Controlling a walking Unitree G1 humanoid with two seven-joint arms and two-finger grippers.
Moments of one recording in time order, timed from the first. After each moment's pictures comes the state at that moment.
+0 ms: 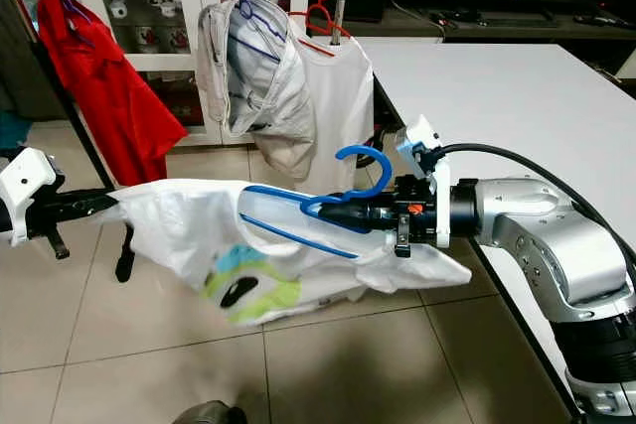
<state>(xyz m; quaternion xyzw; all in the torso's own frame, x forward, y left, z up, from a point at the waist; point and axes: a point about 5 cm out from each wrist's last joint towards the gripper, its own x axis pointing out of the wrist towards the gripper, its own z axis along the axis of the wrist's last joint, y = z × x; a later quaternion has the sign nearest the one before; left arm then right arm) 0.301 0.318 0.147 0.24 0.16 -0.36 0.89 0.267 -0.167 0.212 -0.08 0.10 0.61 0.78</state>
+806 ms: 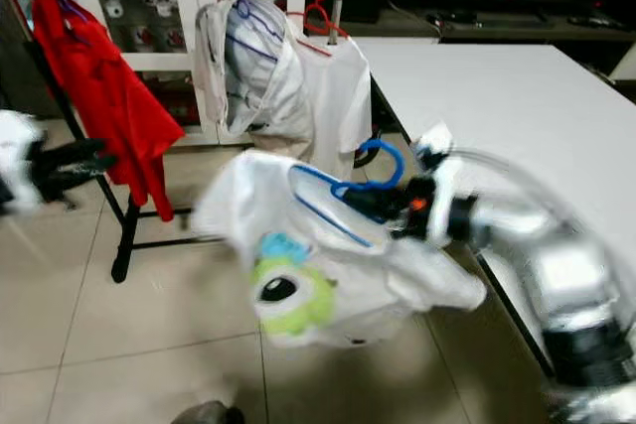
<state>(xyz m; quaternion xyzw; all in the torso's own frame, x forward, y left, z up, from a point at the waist) 0.320 0.288 0.162 0.13 0.06 -0.29 0.95 0.282 -0.176 0.166 -0.02 0.14 0.46 0.88</state>
